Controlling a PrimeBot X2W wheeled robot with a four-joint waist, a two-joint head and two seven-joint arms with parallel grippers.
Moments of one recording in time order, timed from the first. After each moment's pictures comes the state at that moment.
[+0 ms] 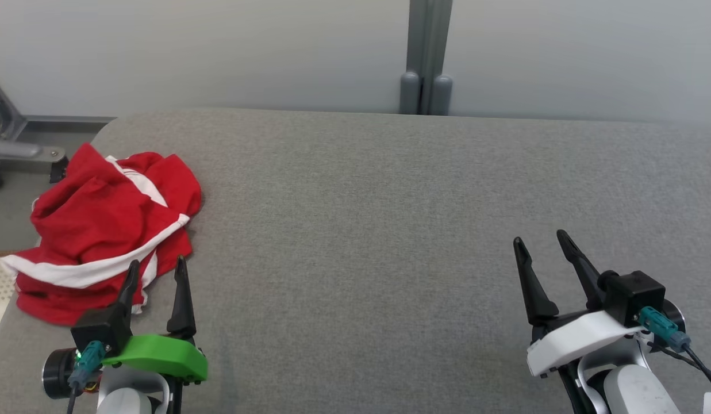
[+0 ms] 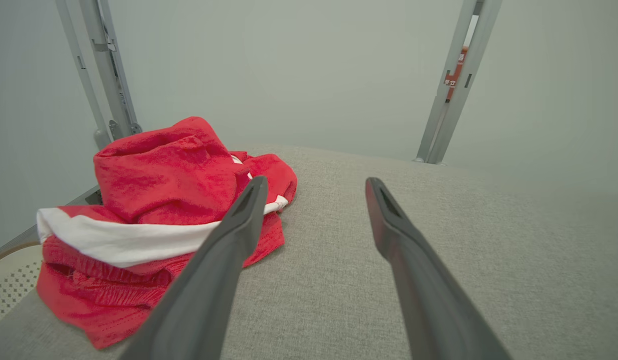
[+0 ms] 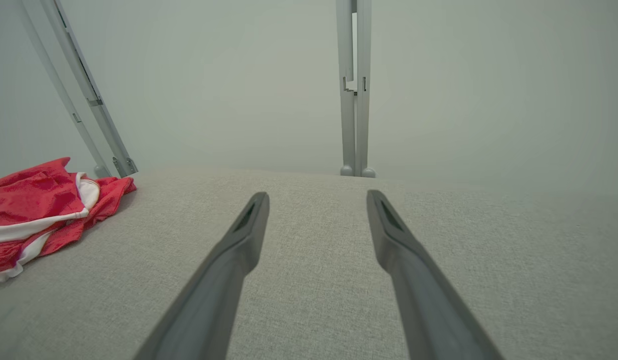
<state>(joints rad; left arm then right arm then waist) -0.15 0.08 0.01 0.38 -0.21 -0.09 -0.26 -0.04 -0.08 0.08 0.08 0.18 0.13 -0.12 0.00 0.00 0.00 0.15</state>
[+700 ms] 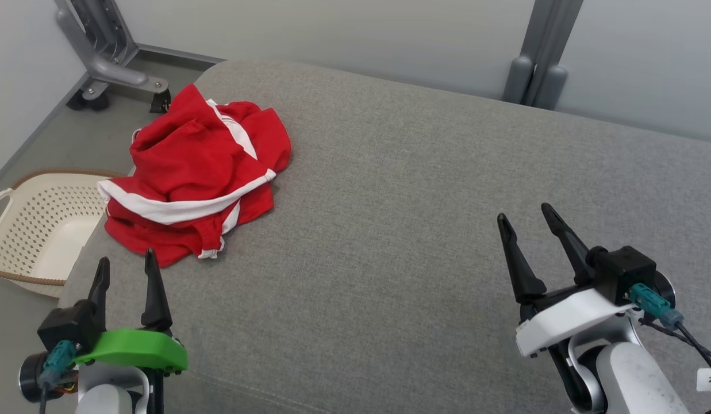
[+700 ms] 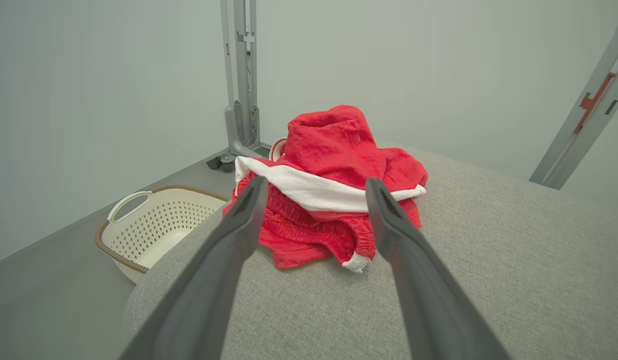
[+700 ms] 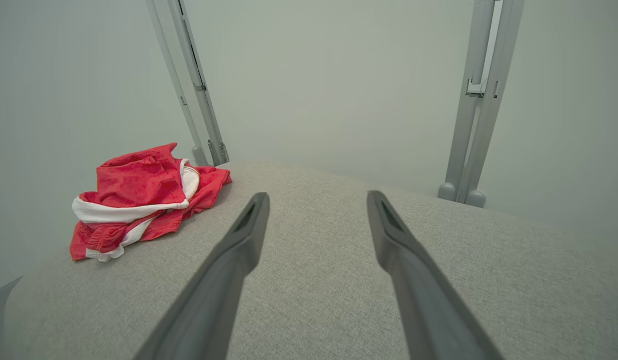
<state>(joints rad) -0.15 0.07 0.09 0.37 -0.23 -0.08 -0.26 -0.10 -0.09 0.13 0.04 0.18 0.13 -0.10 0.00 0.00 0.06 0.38</state>
